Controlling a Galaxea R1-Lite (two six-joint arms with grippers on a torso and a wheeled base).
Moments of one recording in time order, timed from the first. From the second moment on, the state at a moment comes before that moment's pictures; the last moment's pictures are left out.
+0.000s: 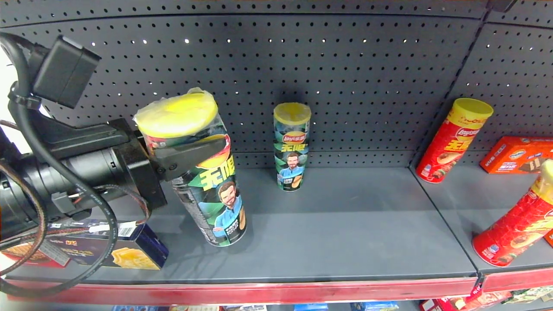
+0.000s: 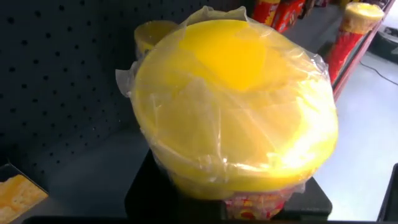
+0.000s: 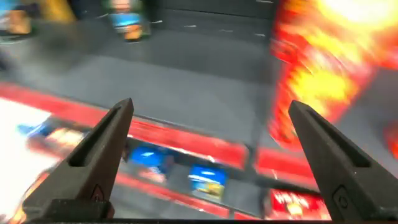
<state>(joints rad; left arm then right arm) -0.46 1.31 -0.78 -0.56 -0.39 0.02 0.15 0.40 -0.37 0.00 0.20 -0.03</state>
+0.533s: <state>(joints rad) -0.46 1.31 -0.80 -0.56 -0.39 0.02 0.40 1.17 -0.72 -0.28 0.34 -0.12</state>
